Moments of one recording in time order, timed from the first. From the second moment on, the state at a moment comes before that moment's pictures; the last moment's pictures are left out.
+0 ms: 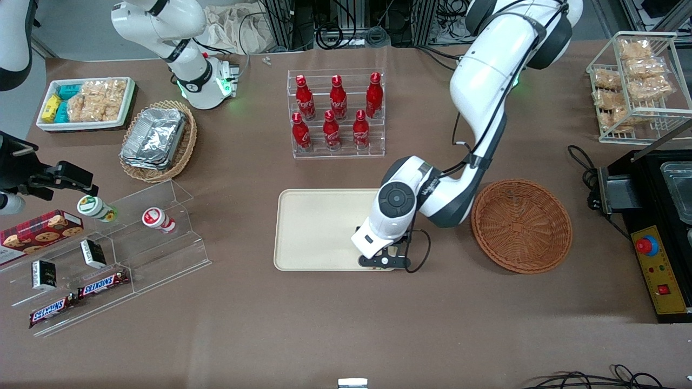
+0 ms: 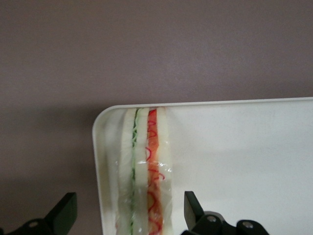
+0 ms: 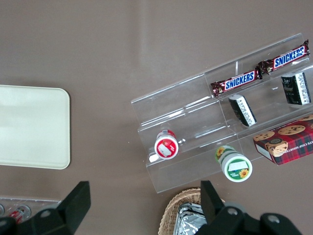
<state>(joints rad) -0.49 0.80 -0.15 -1.28 0.09 2.11 -0.60</state>
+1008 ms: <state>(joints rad) -0.19 0.20 -0.14 -1.59 0.07 1.80 -0.45</state>
